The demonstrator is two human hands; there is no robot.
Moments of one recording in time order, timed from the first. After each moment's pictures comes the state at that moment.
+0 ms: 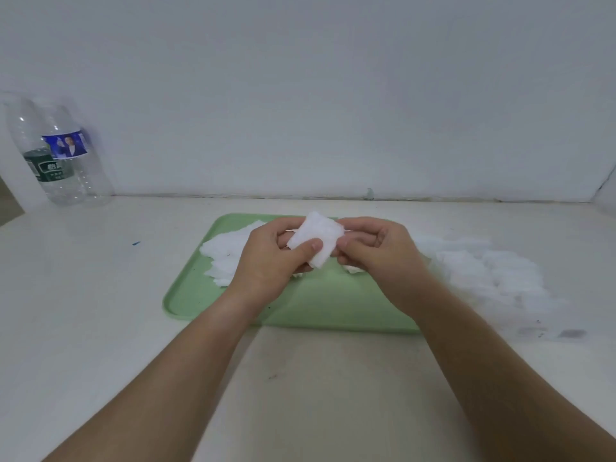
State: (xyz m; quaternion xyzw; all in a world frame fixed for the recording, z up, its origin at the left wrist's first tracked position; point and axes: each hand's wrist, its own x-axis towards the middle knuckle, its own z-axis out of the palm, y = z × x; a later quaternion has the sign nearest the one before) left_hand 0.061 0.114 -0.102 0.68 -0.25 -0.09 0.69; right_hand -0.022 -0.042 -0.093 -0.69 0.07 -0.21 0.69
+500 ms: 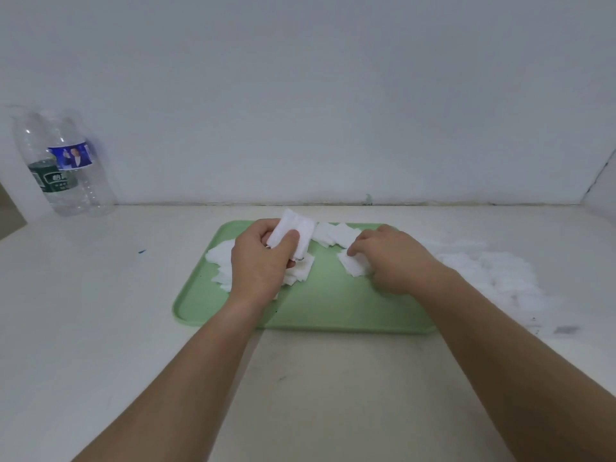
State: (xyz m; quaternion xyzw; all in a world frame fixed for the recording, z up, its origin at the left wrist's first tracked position) left_hand 0.071 0.121 -0.107 0.71 -0.18 0.04 0.68; right_hand -0.006 -0.077 -0.090 -1.00 0.07 -0.03 -0.07
